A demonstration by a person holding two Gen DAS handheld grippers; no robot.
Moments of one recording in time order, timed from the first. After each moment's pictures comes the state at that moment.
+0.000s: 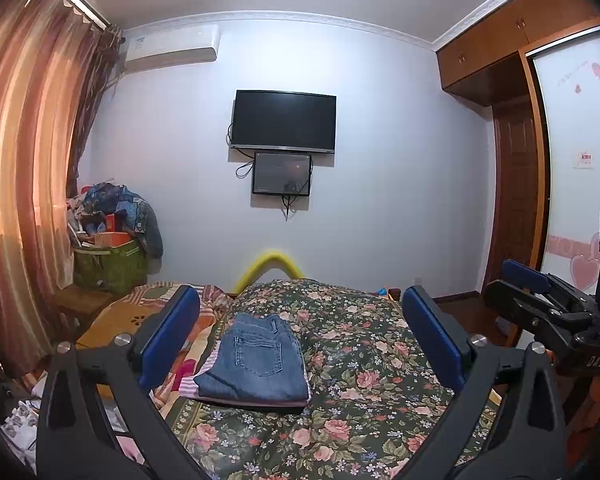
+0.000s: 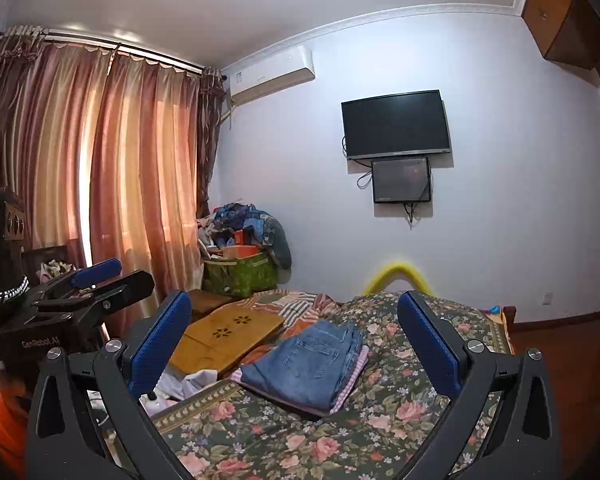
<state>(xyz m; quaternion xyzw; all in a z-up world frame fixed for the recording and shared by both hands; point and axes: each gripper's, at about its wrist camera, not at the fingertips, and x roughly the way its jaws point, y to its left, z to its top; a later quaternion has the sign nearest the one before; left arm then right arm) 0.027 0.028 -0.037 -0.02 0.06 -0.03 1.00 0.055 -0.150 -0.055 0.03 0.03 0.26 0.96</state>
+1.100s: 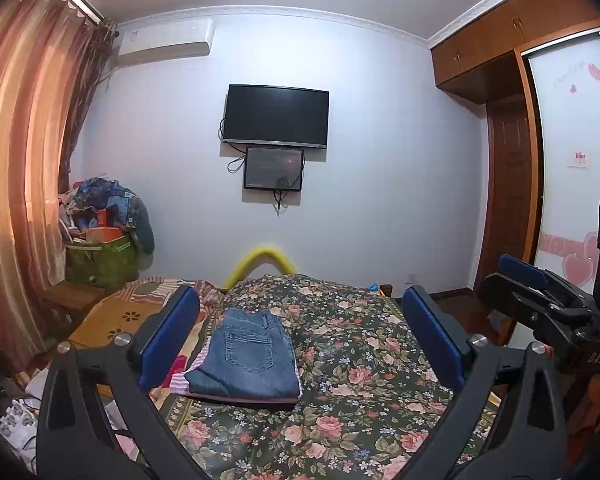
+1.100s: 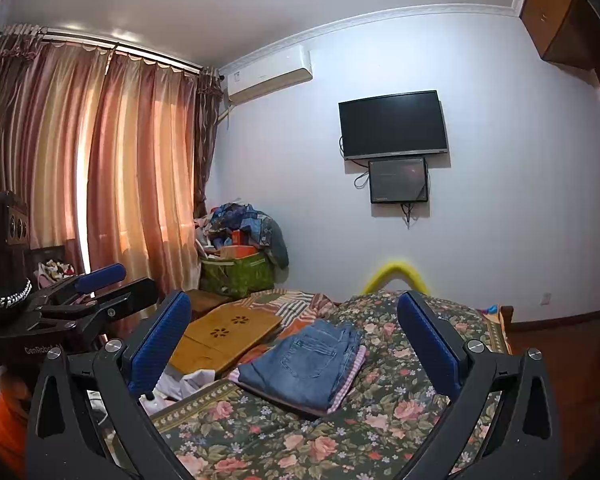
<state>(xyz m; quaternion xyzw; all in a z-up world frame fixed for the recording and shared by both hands) 0.028 0.016 -0.043 -0.03 0.07 -0.05 1.00 0.049 -0.154 -0.050 0.03 0.03 0.25 0.97</state>
